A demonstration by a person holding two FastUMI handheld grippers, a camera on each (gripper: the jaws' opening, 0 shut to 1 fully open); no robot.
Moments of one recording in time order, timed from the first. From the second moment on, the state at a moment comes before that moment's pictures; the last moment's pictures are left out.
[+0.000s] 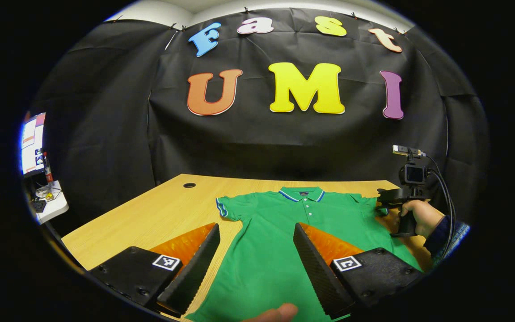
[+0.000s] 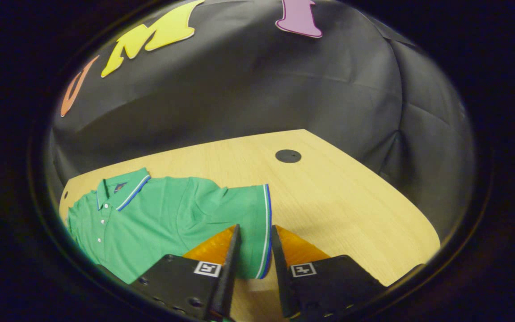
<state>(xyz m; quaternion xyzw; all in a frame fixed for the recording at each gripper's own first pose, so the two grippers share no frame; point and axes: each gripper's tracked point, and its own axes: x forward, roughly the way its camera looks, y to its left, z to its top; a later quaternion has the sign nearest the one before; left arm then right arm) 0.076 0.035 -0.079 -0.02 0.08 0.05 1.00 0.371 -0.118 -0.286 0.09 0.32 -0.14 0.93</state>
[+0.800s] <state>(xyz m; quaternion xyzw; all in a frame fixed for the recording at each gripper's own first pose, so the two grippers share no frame) 0.081 0.076 -0.088 -0.06 0.10 0.07 0.99 0.378 -0.100 -0.212 0.00 0.26 -0.08 0.96</state>
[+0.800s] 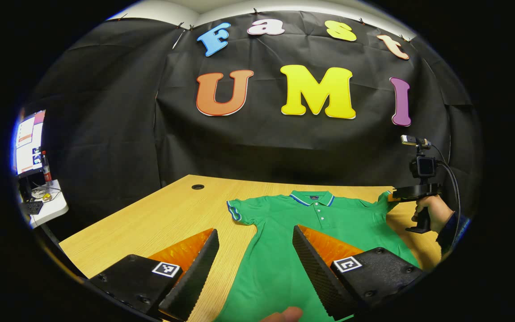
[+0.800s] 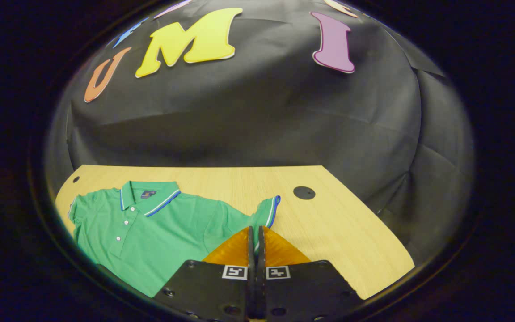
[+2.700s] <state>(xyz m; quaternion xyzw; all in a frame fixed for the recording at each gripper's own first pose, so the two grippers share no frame) 0.218 0.132 -0.103 -0.07 0.10 0.13 0.98 0.165 -0.055 -0.132 -0.06 -0.02 0.01 1.00</state>
